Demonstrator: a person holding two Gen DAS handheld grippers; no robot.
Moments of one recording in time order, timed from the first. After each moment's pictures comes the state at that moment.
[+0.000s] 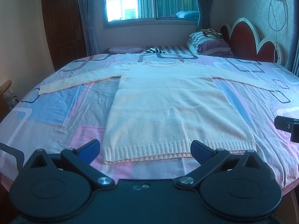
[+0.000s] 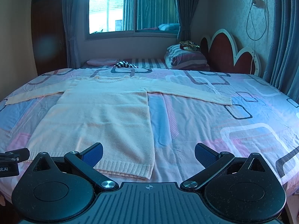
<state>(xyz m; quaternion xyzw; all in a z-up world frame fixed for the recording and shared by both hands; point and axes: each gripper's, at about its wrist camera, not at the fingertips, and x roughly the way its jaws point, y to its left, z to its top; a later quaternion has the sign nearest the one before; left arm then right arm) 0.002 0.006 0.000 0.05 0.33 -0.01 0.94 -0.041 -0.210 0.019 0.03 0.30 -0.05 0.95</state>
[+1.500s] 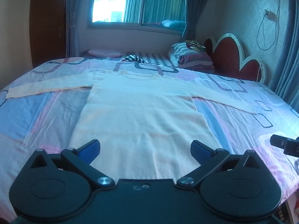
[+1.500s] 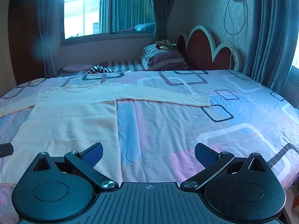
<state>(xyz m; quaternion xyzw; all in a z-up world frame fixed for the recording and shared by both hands) 0.069 -0.014 0.001 -0.01 0.31 -0.08 0.95 0.004 -0.272 0.019 0.05 0.30 -0.12 0.95</state>
